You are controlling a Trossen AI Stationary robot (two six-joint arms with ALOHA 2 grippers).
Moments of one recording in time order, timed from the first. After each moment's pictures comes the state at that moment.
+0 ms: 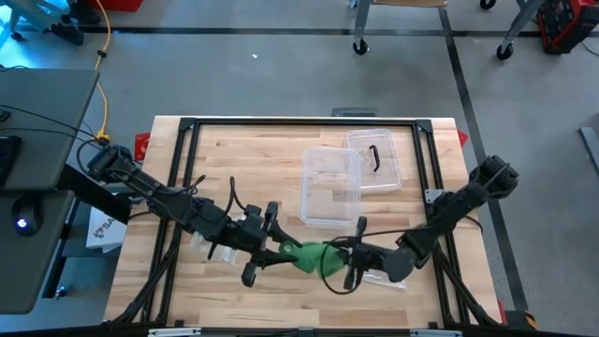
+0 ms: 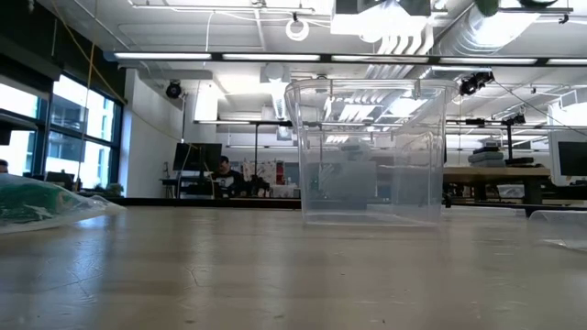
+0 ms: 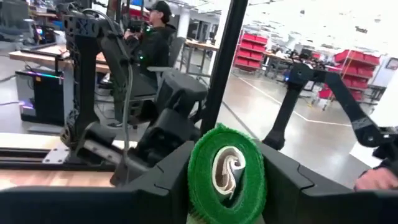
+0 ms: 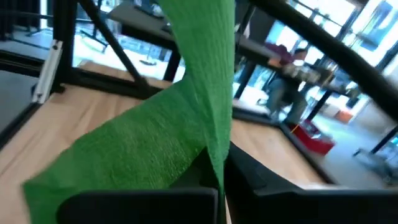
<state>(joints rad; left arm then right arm) -0.52 1.42 1.17 0.29 -0.27 -0.20 0.68 1.57 0.88 0.48 0.94 -0.18</state>
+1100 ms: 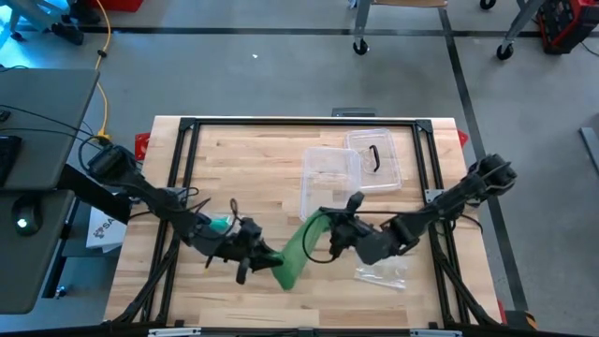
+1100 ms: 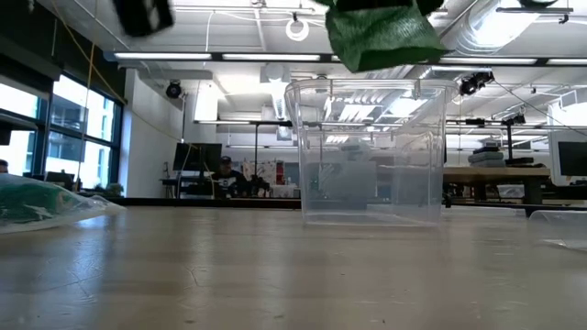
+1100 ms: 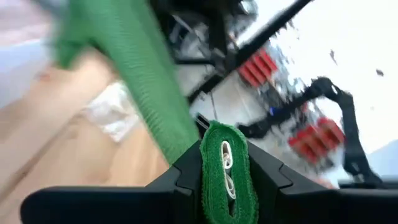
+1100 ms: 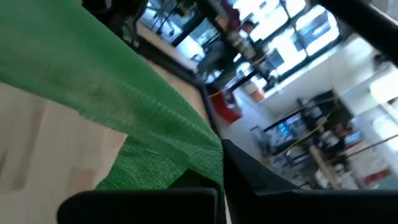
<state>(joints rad) -0.62 1.42 0.69 0.67 -0.42 -0.85 0.52 1.57 1.03 0.09 1.08 -0.44</state>
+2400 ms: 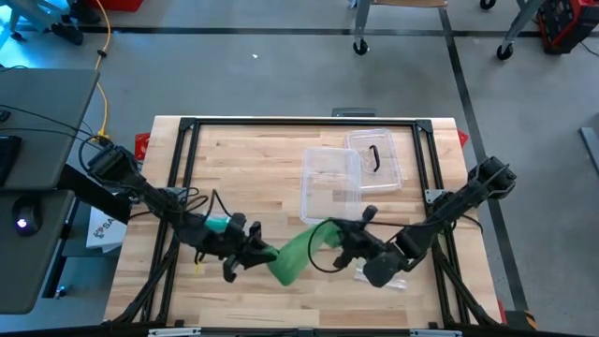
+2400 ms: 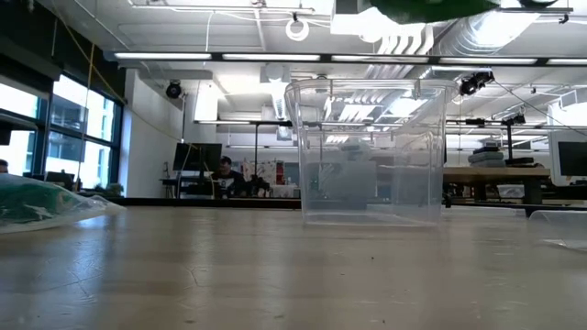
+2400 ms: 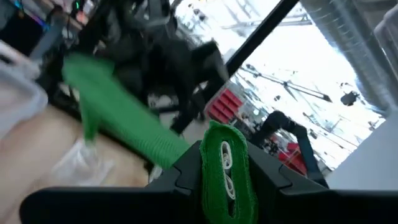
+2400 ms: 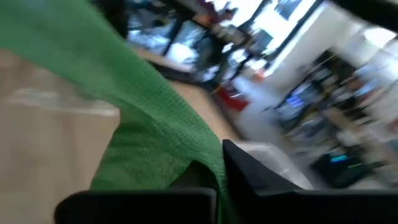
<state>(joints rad) -0.63 1.42 0.61 1.04 -0.44 -0.64 0.64 1.59 1.03 -0.01 1.24 0.00</state>
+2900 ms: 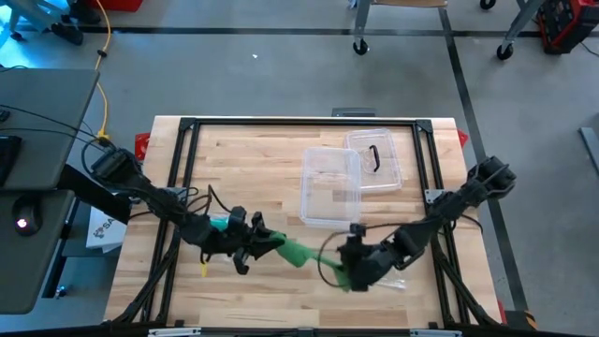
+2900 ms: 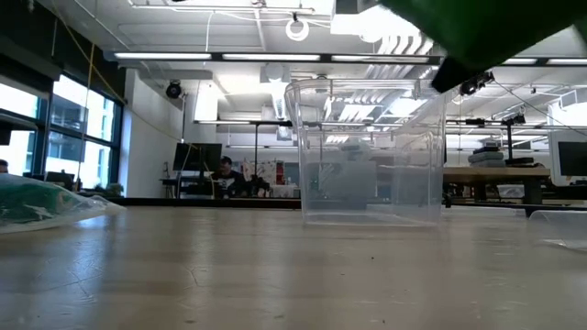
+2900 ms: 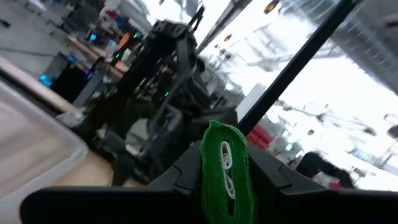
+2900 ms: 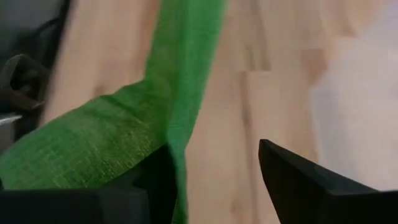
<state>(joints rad) -0.60 1.48 0.67 1.12 -0.61 -0.54 0.62 1.60 1.03 -0.39 0.39 0.50</state>
